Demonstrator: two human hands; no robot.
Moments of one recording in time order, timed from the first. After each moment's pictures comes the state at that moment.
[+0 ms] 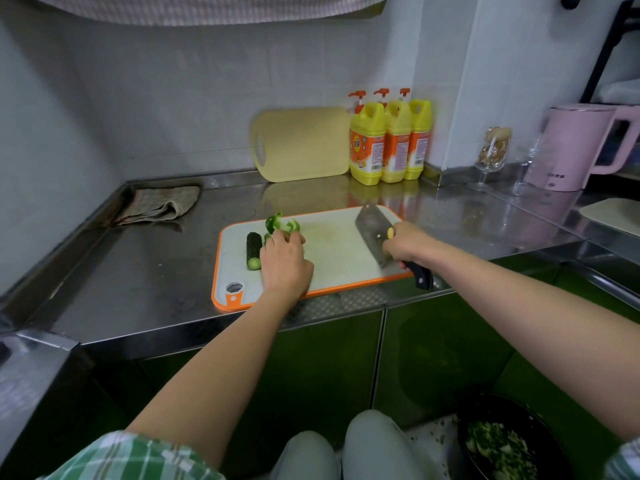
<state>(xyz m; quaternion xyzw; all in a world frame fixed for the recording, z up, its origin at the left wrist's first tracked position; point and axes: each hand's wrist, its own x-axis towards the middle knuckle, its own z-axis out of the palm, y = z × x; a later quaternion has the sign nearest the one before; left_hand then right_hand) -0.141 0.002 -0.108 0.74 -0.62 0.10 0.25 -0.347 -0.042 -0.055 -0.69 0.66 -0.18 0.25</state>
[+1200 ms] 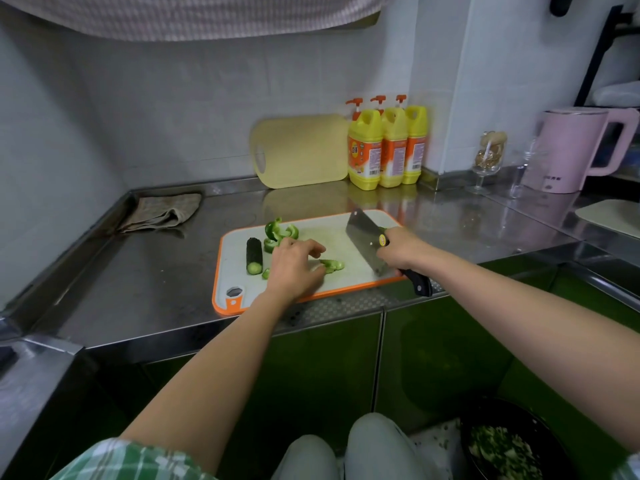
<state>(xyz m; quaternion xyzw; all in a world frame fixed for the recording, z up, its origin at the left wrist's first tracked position) -0.146 0.010 -0.096 0.65 -0.70 -0.02 0.29 -0.349 -0.032 -0.052 -0.72 0.63 -0.17 0.25</state>
